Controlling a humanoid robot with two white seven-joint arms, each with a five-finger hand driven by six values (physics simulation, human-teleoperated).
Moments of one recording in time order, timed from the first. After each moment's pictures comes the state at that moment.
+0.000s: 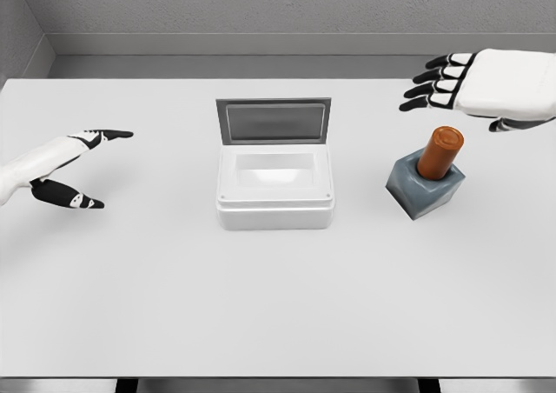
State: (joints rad) left arm -0.65 1.09 -1.07 -1.35 0.18 -0.61 -0.01; right arm -0.86 -1.12 0.64 -1.75 0.28 -0.61 0.61
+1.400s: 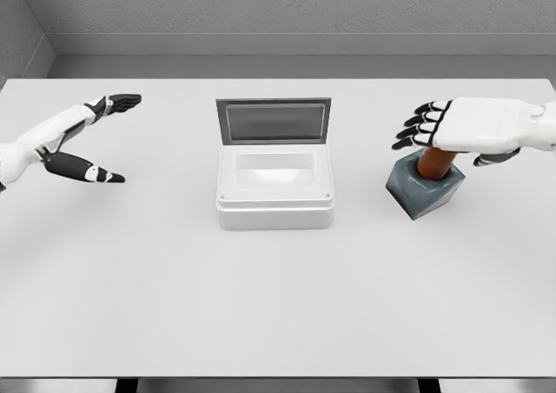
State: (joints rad) left arm -0.83 1.06 -1.27 -1.37 0.62 -0.61 -0.10; right arm -0.81 -1.03 0.75 -1.63 0.41 -0.61 0.61
